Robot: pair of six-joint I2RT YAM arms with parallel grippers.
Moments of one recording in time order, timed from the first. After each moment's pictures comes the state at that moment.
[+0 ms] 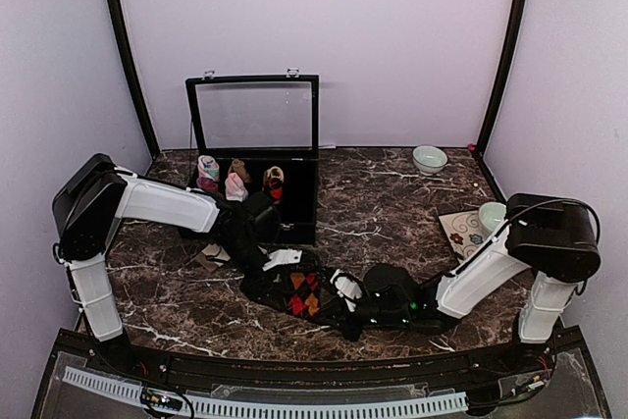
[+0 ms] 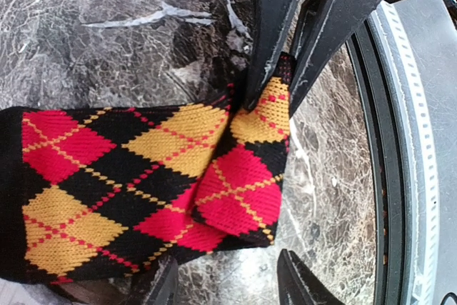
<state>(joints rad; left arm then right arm) -0.78 1.87 1.11 -0.62 0.67 0.72 1.22 1.81 0.54 0.73 -0.09 0.24</state>
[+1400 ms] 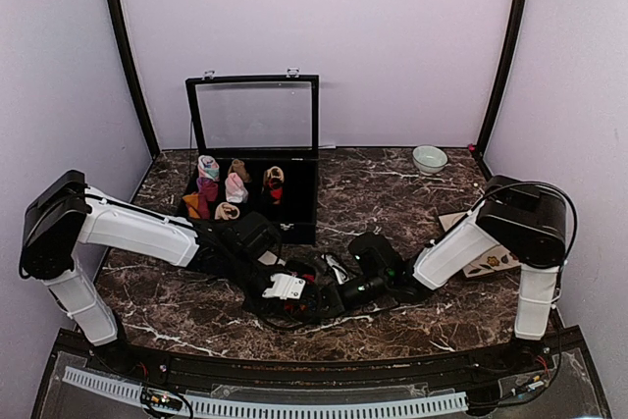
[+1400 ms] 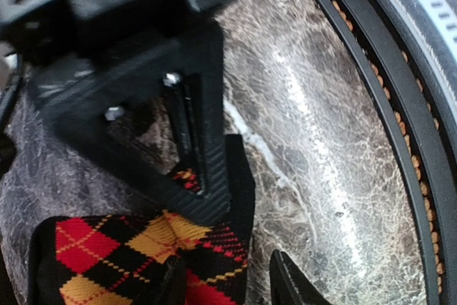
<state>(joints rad) -0.96 1.67 0.87 -0.27 0.43 0.84 1.02 1.96 0.75 0.51 -0.59 0.71</state>
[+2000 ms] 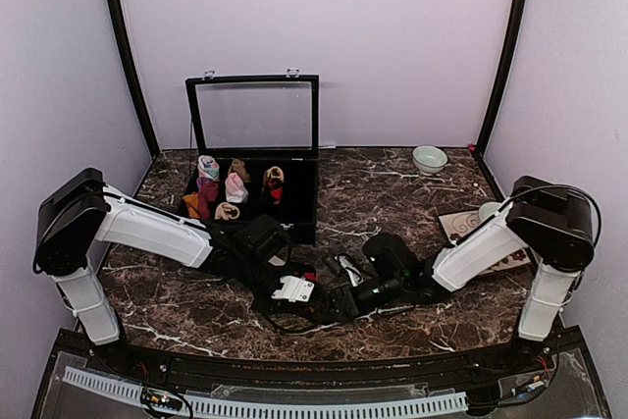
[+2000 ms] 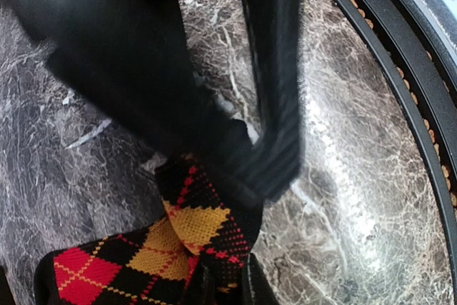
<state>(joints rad) -0.97 1.76 0.91 -0.23 0.40 0.88 1.02 1.83 0.66 0.44 -0.55 0.70</state>
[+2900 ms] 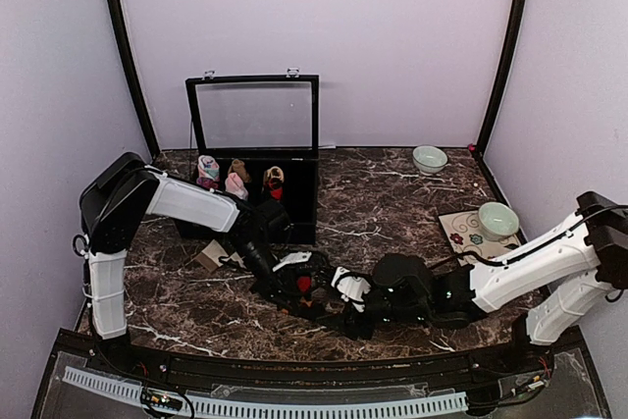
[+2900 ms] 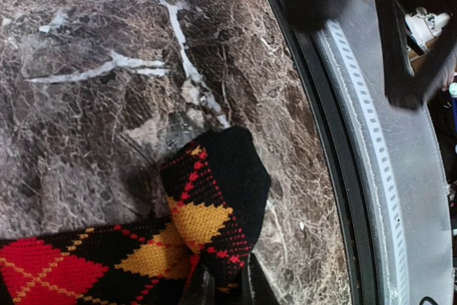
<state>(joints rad) -0.78 2.04 1.22 -0.68 0.90 0.78 1.31 1.45 0.56 0.32 0.06 0.03</state>
